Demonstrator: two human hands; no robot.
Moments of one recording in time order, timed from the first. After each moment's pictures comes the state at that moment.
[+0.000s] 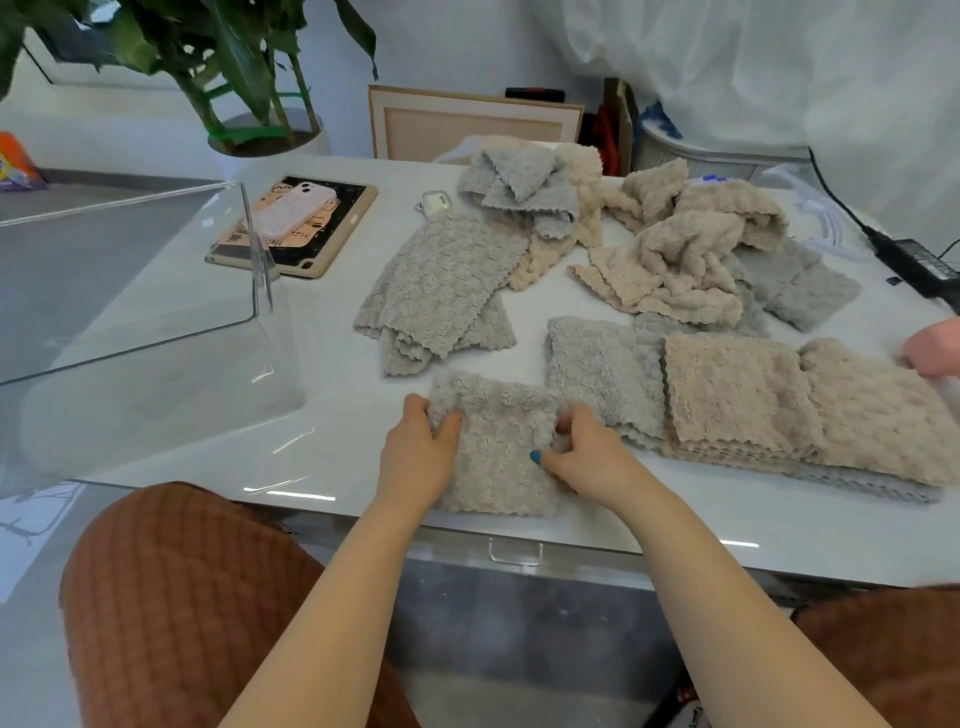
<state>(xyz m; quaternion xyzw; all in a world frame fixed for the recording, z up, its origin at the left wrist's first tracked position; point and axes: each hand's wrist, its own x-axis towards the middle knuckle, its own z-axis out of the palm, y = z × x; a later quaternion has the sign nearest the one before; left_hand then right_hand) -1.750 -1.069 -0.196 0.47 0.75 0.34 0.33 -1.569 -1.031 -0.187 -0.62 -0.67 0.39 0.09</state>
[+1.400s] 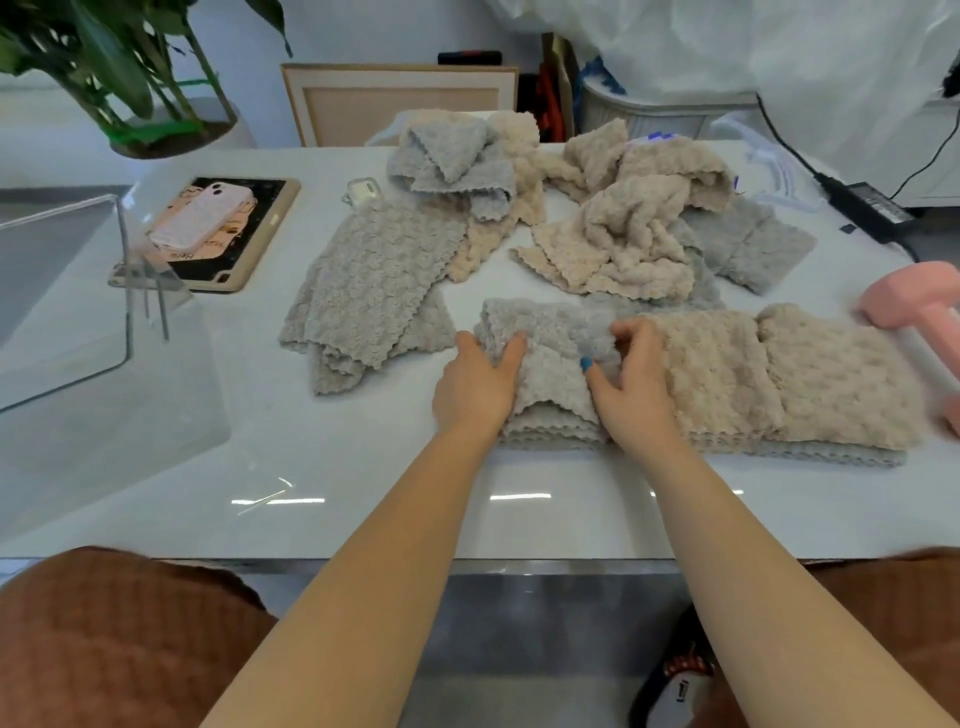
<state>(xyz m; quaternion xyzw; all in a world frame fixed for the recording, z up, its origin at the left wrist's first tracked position) -1.654 -0.964 -0.208 0.51 0.75 0.28 0.31 -1.490 -0.972 -0.213 -0.63 -0.63 0.24 0.39</state>
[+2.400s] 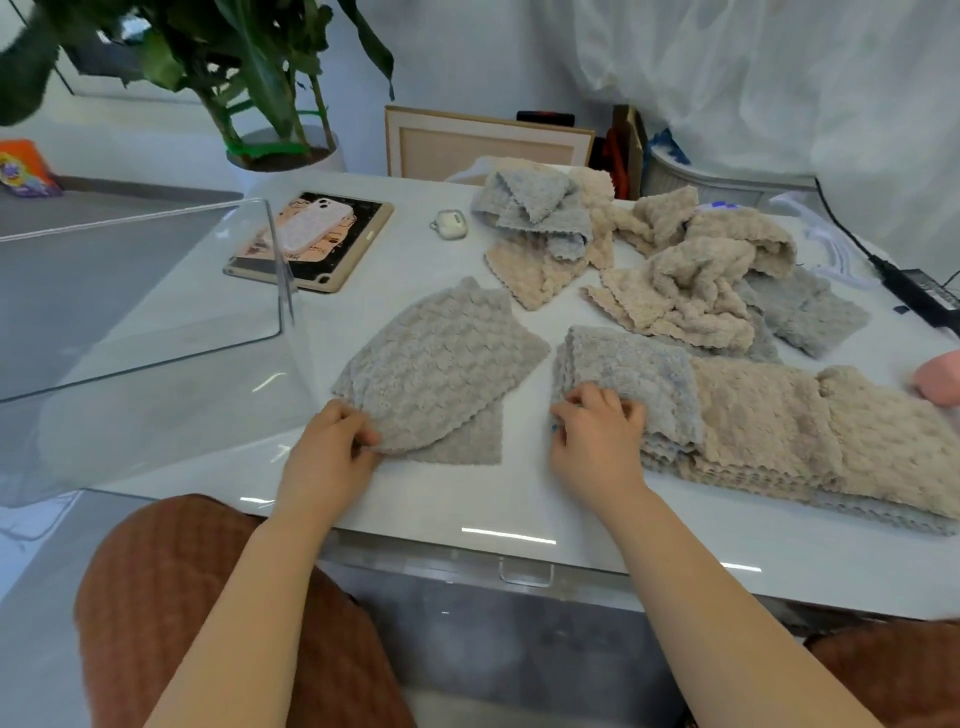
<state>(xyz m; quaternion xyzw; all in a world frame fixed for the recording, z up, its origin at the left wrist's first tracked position) -1.857 -1.075 -0.217 0.62 0.73 0.26 0.14 -1.583 -1.005 -0.209 -0.61 -0.78 0.00 0.13</state>
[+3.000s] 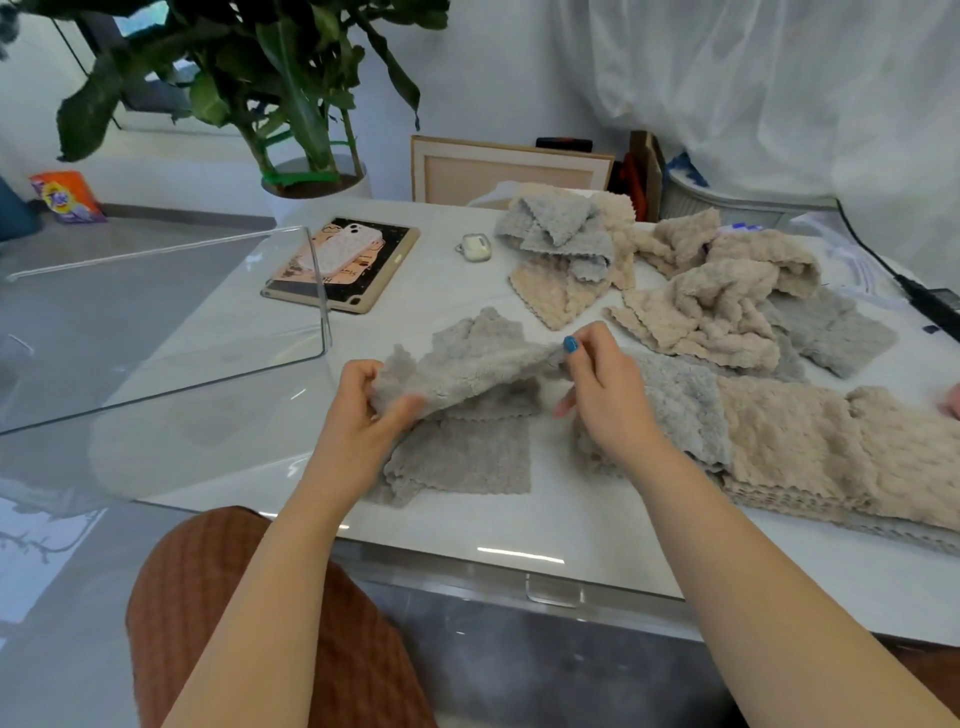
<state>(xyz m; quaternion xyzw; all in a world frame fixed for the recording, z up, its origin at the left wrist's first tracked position) -1.843 -1.078 -0.138 0.49 0.64 0.49 0.33 -1.620 -0.988 -0.132 -0.51 -0.69 0.34 0.38</state>
